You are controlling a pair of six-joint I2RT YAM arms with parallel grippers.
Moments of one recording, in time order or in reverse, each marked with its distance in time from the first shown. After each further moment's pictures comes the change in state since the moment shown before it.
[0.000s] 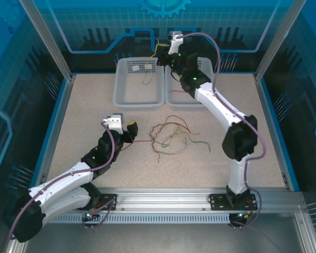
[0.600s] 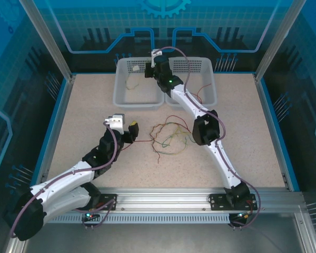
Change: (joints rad) left arm 0.002 0.022 0.000 0.000 -0.011 0.038; right arm 0.031 0.665 0.695 -0.312 0.144 -0.094
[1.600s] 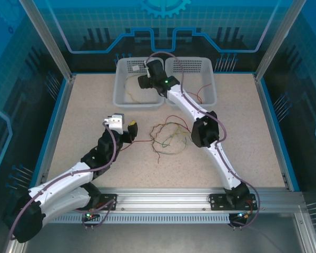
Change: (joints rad) left arm 0.003 -0.033 -0.002 0.003 -0.009 0.051; right arm 0.052 -0.089 -0.023 -0.356 0.058 -0.080
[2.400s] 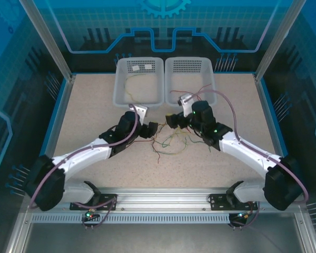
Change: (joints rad) left arm 0.014 0.444 0.340 -0.229 0.362 -0.003; right arm 0.010 -1.323 -1.811 0.611 -0.140 -0.043
